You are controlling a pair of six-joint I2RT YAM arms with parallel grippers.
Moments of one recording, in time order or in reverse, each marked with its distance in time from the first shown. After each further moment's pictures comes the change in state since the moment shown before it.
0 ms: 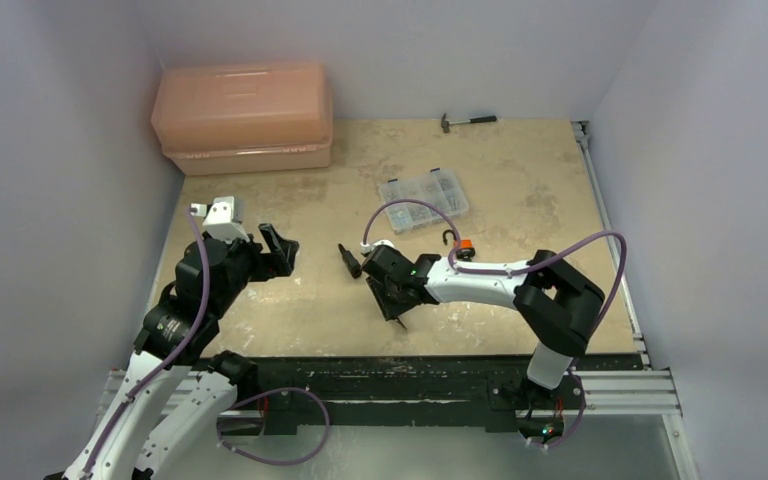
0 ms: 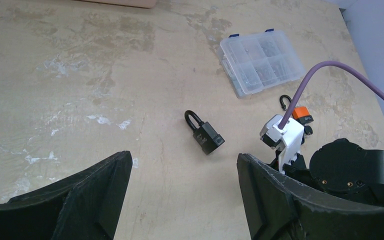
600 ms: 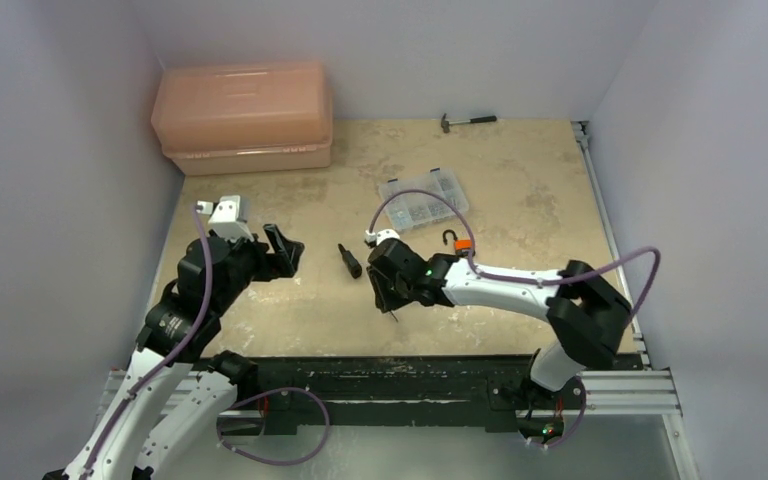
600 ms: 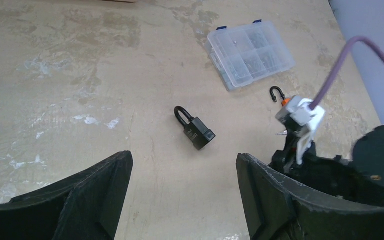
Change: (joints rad) left arm 0.000 0.013 -0.001 0.012 0.054 0.008; right arm 0.001 -0.095 -0.028 0.051 0.000 0.025
